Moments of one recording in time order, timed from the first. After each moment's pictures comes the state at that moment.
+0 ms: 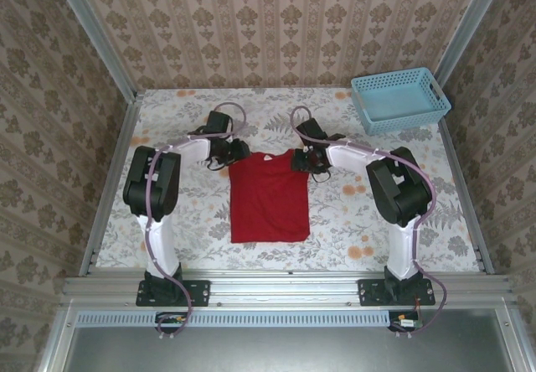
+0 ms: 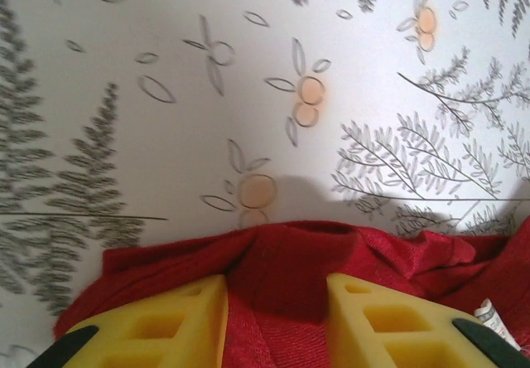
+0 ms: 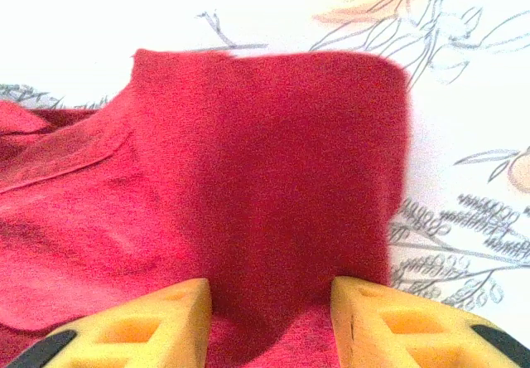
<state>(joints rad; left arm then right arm) -0.34 2.00 1.28 -0.32 0.30 -0.57 0.45 1.99 1.33 -0.45 -0.04 0.55</state>
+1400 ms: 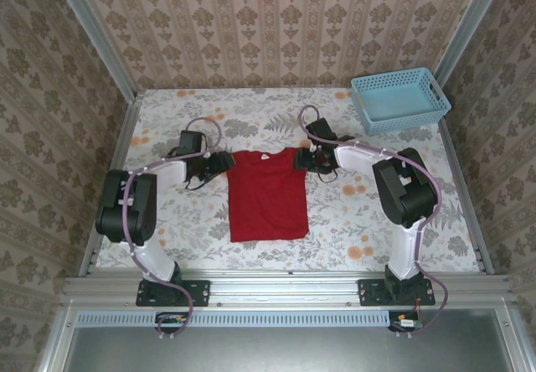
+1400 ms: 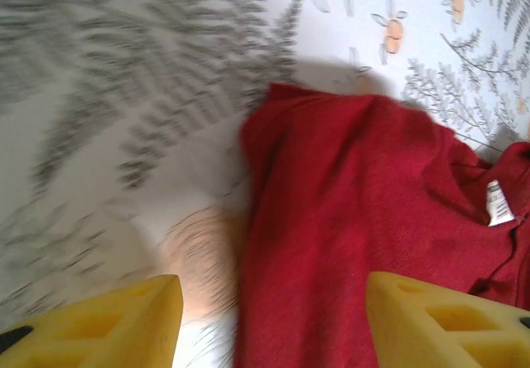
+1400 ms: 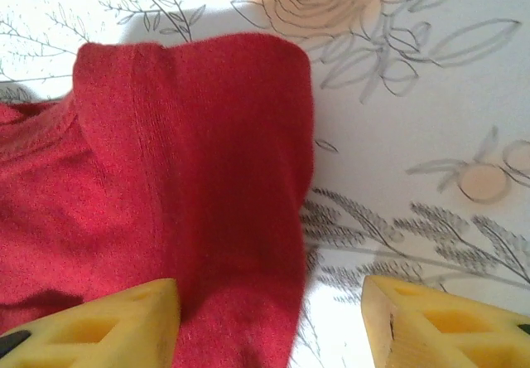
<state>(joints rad) -0.24 1.74 0.92 -0.13 0.38 -0.59 0.41 1.97 1.27 -0.38 -0.11 0.53</state>
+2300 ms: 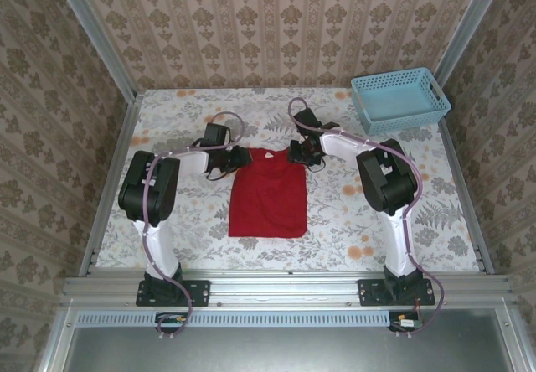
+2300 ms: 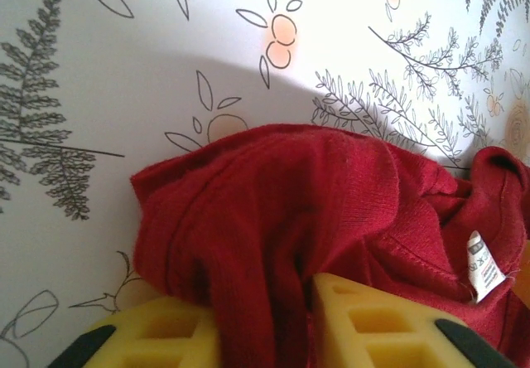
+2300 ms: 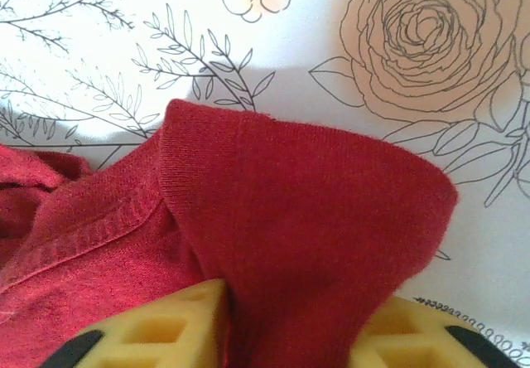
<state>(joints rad) -0.35 1.94 1.08 -0.07 0.38 -0.65 0.44 2.15 1.55 -0.54 -0.14 0.58</state>
